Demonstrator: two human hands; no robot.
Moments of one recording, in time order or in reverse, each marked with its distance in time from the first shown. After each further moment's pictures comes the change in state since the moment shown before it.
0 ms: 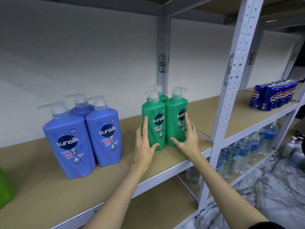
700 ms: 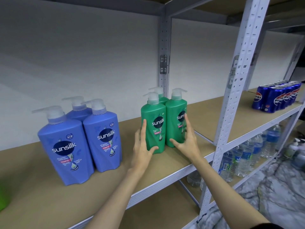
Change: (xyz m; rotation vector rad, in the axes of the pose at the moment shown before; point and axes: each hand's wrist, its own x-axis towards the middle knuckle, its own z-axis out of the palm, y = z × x) left_hand 0.008 -0.010 -0.003 -0.067 -0.009 0.009; right_hand 0.013 0.003 0.006 0.110 -0.069 -0.010
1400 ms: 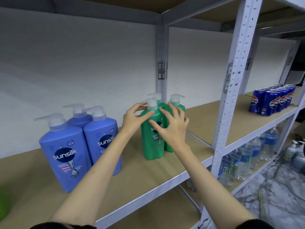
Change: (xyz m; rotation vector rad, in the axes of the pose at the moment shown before) left_hand 0.090 0.061 -0.059 -0.327 -0.090 -0.181; right_hand 0.038 -0.081 0.031 -0.457 0.385 -0.247
